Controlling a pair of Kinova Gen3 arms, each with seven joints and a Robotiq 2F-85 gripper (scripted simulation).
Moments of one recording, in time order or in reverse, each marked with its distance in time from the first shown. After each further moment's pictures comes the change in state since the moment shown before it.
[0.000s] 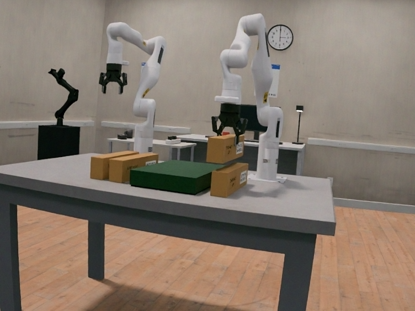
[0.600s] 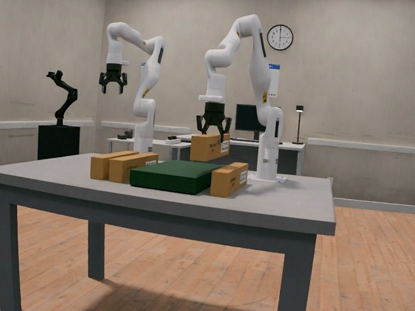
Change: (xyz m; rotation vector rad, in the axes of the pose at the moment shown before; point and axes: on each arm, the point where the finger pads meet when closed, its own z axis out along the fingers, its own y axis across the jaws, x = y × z) left arm -0.003 0.061 0.000 0.003 0.001 -0.002; right arm 0.000 0.000 0.000 0.000 0.000 0.000
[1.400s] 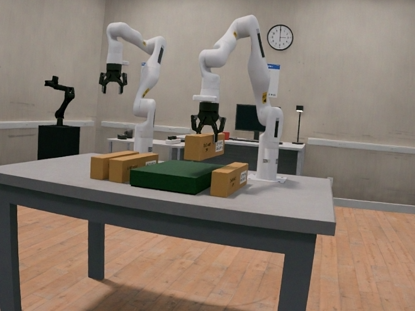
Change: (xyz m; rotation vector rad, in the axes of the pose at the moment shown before) left arm -0.001 0.023 0.000 0.002 0.000 0.001; right arm 0.000 0.000 0.000 0.000 0.000 0.000
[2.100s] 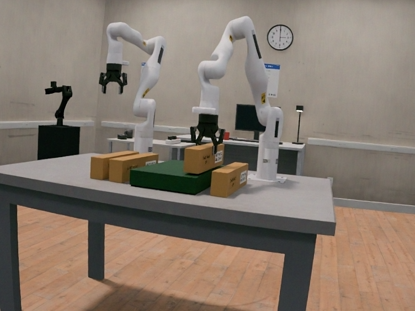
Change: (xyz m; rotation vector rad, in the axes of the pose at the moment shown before) left arm -0.001 -0.001 0.046 0.002 -0.003 -0.002; right arm 0.000 0.000 0.000 0.000 0.000 0.000
